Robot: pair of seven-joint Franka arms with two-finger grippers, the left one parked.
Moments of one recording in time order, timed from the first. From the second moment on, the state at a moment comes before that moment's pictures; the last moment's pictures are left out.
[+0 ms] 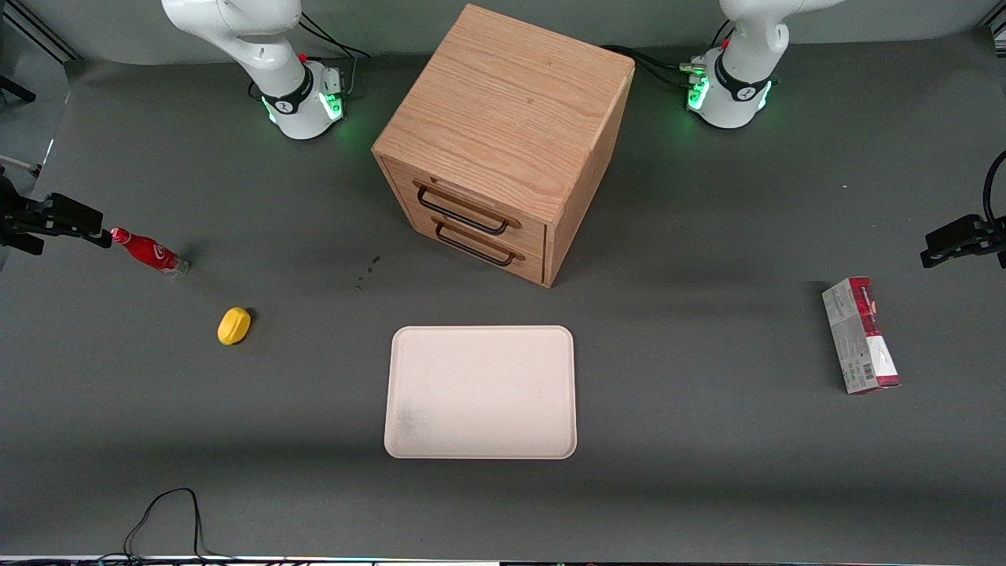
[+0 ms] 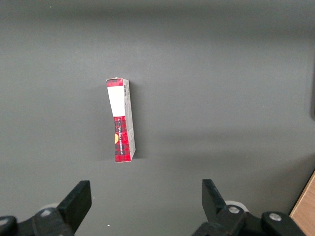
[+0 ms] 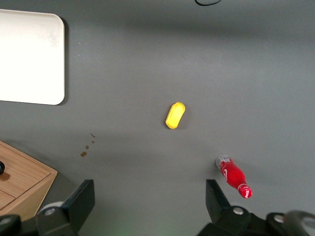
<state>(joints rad) -0.03 0.07 -0.05 -1.48 0.00 1.51 -0.14</state>
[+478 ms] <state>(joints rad) -0.03 0.01 -0.25 -1.51 -0.01 1.47 -0.33</state>
